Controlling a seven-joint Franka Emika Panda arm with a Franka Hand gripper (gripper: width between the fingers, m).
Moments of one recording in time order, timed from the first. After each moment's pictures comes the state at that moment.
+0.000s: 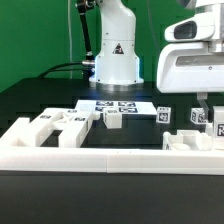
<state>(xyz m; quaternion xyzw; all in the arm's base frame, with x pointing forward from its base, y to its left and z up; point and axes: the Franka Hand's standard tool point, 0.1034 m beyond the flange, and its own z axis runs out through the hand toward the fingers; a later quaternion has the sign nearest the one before) 0.637 0.123 0.075 -0.98 0.17 -0.04 0.05</state>
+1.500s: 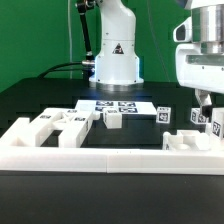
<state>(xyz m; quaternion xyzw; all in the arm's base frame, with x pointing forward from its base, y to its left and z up) 0.636 0.122 0.074 -0.83 0.55 -0.01 0.07</state>
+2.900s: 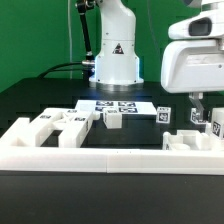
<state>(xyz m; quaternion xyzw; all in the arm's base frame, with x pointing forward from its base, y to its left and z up) 0.639 0.128 0.079 -1.00 -0.06 -0.05 0.02</state>
